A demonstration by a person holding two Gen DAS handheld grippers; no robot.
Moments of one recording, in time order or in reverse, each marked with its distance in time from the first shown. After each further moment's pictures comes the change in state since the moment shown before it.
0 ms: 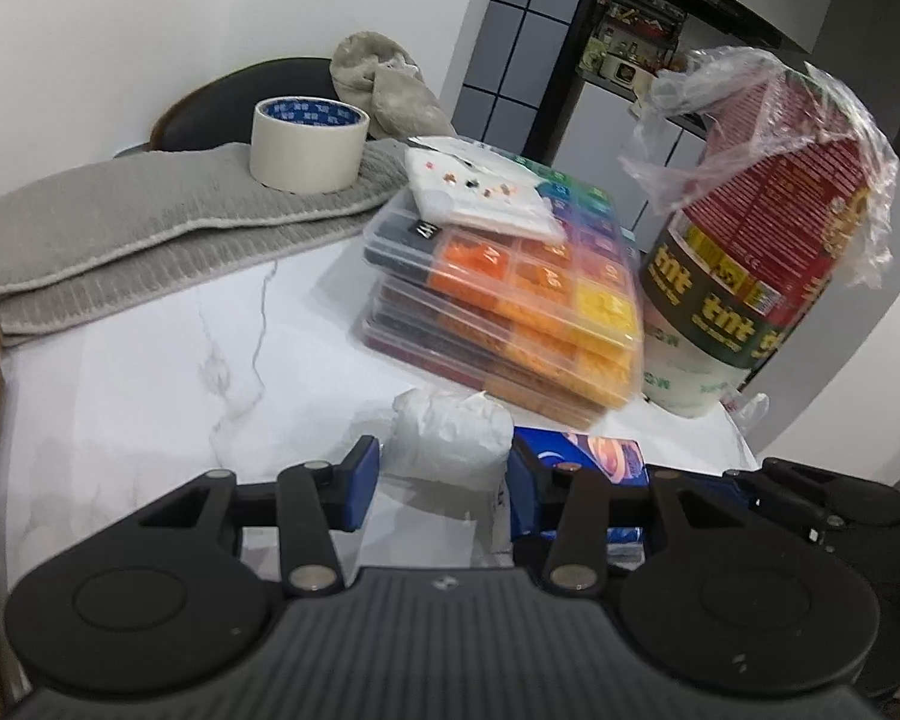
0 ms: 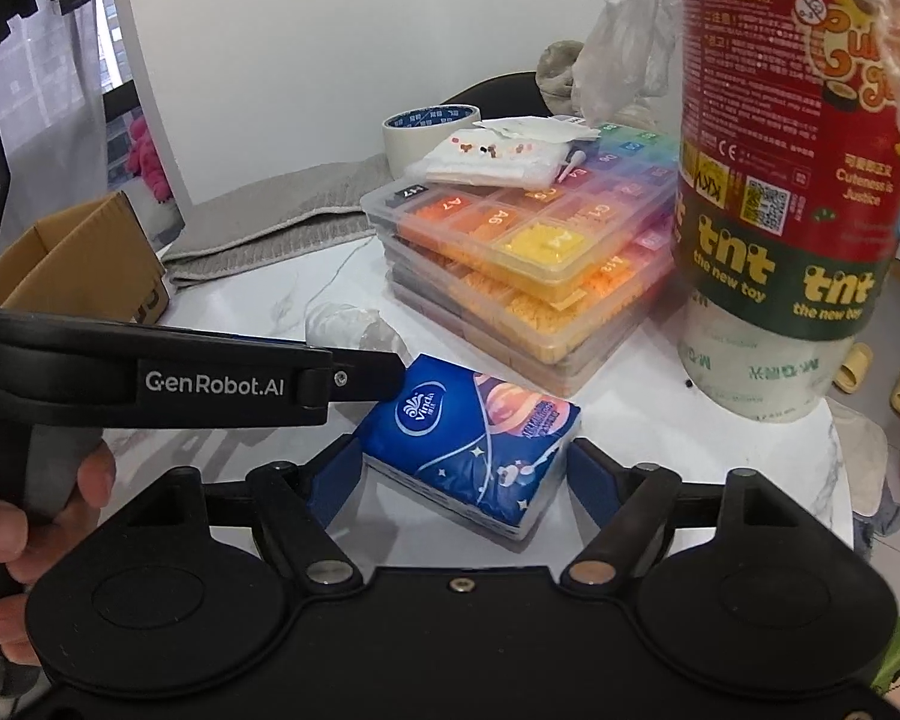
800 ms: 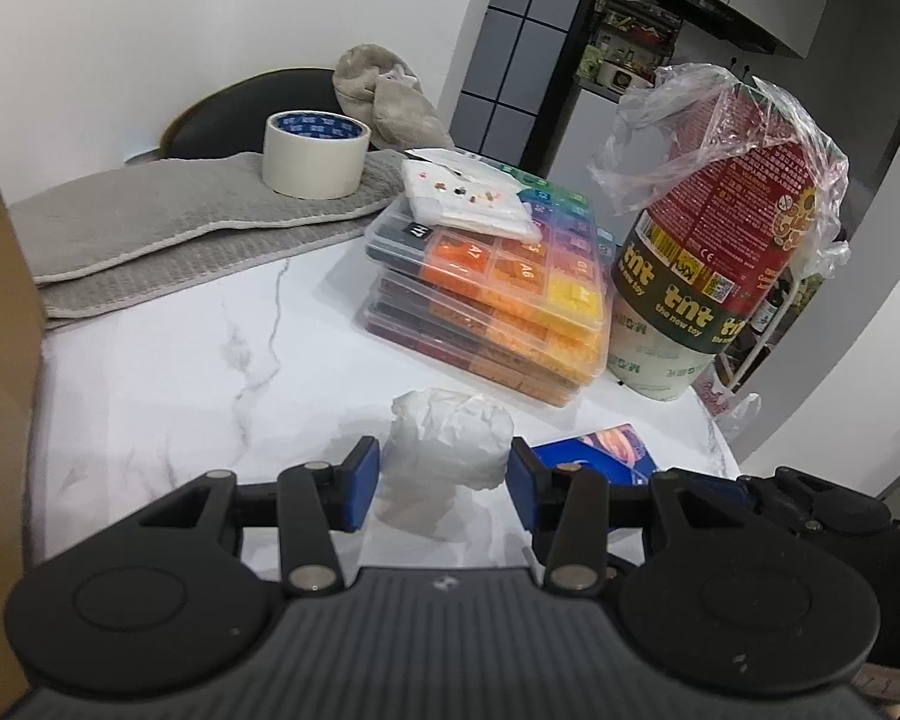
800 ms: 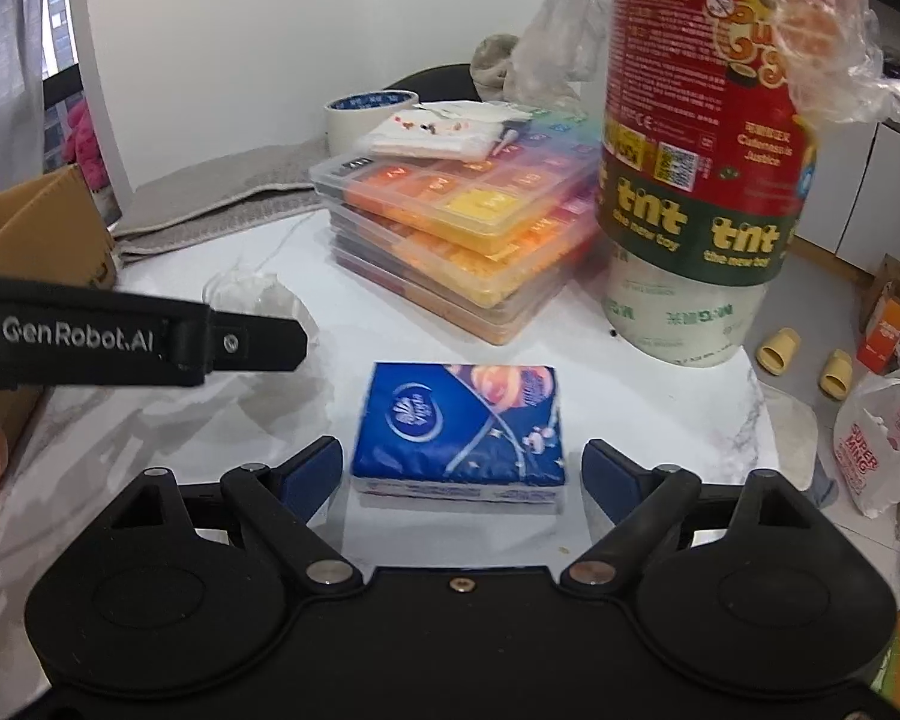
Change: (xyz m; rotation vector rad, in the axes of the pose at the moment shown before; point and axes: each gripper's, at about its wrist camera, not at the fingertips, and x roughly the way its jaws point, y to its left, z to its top) left arm -0.034 -0.005 -0.011 -0.003 -0.022 0.017; right arm -0.015 0.008 -0.016 0.018 0.010 -0.156
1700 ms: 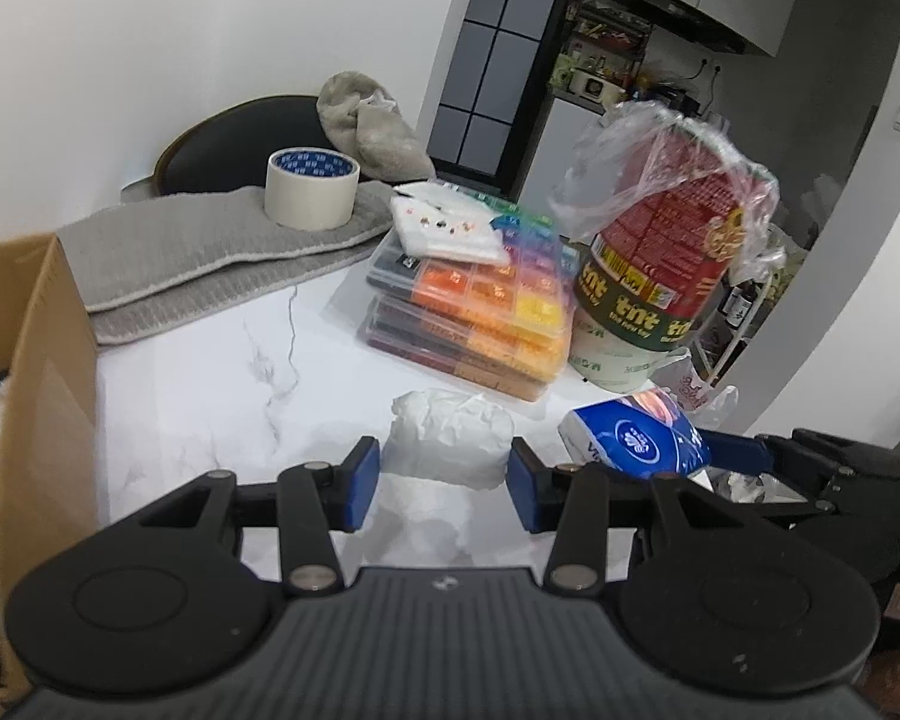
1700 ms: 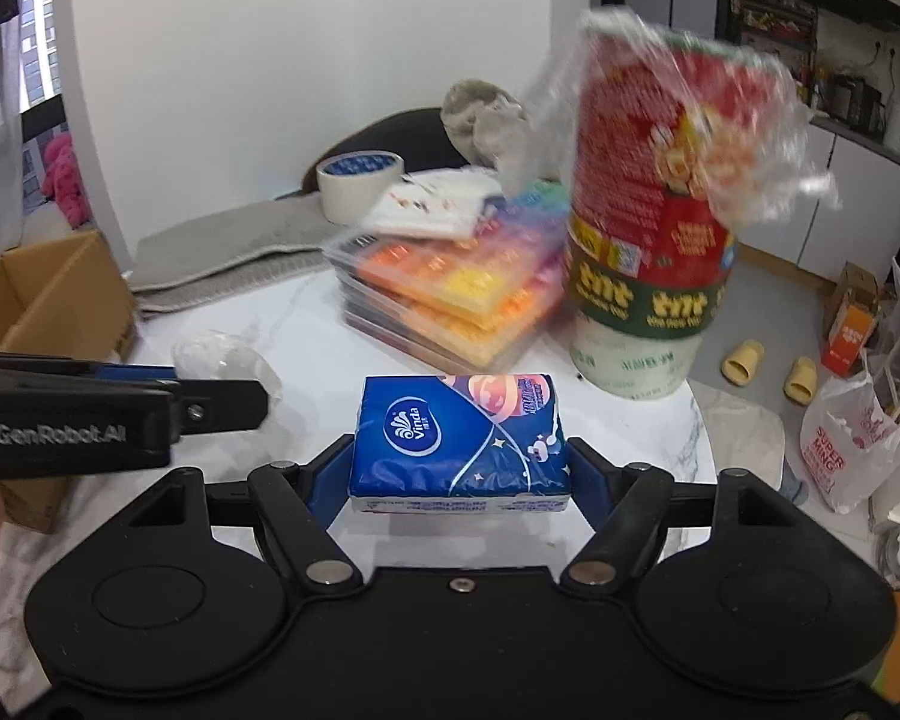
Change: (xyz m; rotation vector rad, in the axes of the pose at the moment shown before) left arm -0.054 0.004 0.003 0.050 -0.017 -0.045; right arm -0.056 0.023 0.017 0.033 -0.055 -0.070
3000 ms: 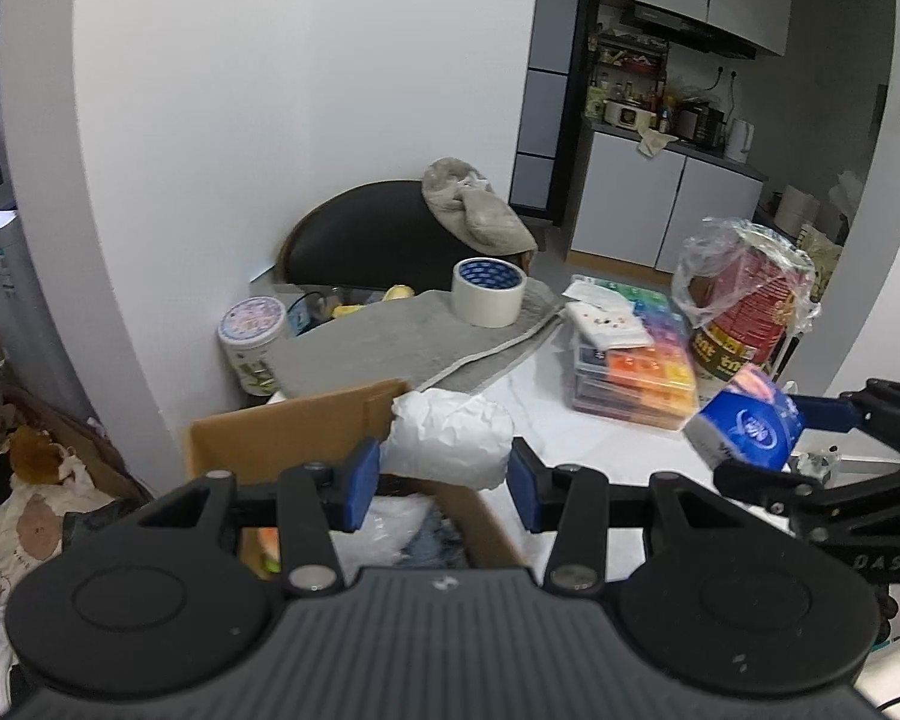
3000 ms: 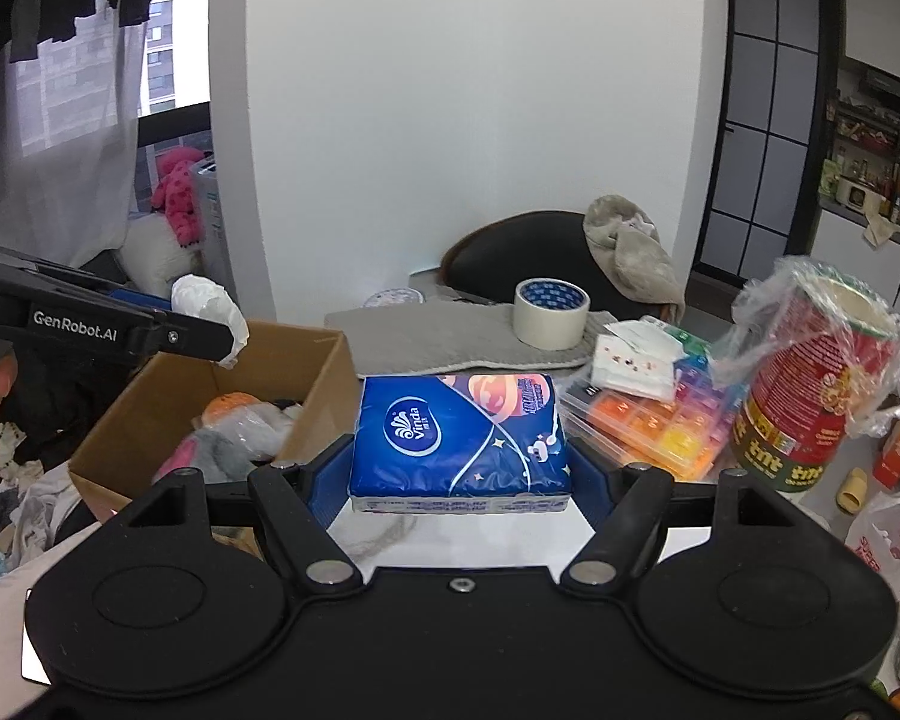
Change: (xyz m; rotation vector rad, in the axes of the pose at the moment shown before) left arm -0.144 0.121 0.048 0.116 -0.061 0.126; right arm -0.075 0.117 0.049 -0.142 -0.126 0.130
